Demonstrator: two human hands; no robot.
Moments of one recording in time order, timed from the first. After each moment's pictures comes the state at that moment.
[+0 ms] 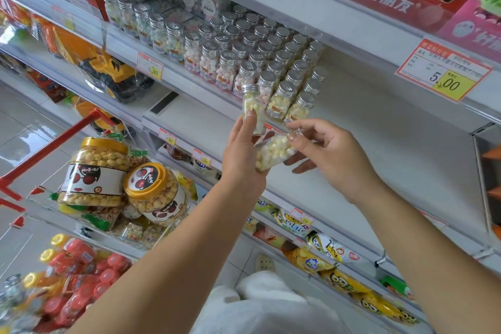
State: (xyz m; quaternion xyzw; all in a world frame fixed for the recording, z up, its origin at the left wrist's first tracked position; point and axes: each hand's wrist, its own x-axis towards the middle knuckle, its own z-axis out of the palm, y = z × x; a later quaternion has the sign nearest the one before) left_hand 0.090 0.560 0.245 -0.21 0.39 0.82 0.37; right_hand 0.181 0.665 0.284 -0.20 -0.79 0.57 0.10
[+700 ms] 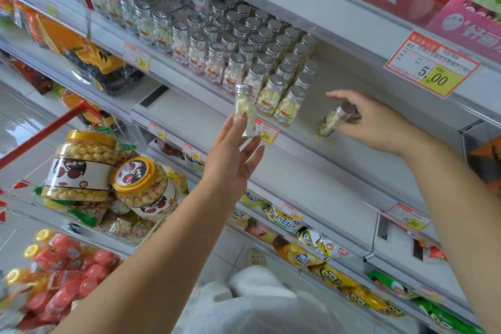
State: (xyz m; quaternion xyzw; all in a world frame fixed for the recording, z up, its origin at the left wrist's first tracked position) left_hand 0.092 0.550 0.233 -0.19 0.37 0.83 0.37; right_hand 0.180 0.788 0.292 -0.22 -0.94 0.26 0.00
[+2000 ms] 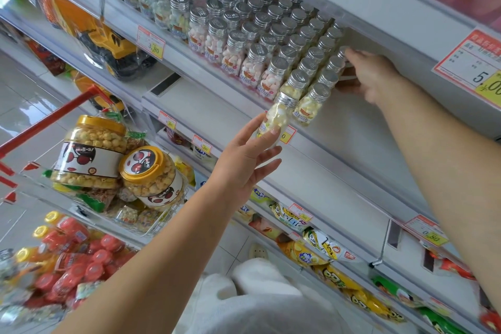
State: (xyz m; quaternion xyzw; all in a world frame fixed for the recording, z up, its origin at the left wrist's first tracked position) left_hand 0.088 0.538 0.222 -0.06 0.43 0.79 0.44; right_hand 0.055 0.820 0.273 -0.38 -0.74 0.55 0.12
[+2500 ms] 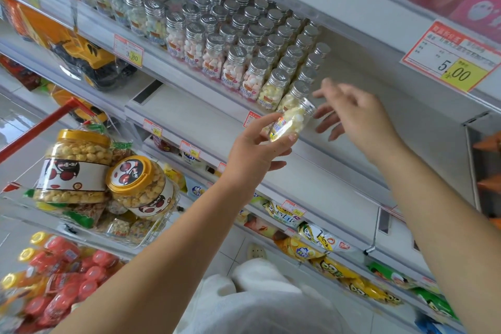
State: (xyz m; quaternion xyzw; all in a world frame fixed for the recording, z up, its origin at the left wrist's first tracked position) left_hand 0.097 0.561 0.232 0.09 0.55 0.73 0.40; right_hand 0.160 0.727 0.288 -0.27 -0.82 0.48 0.16
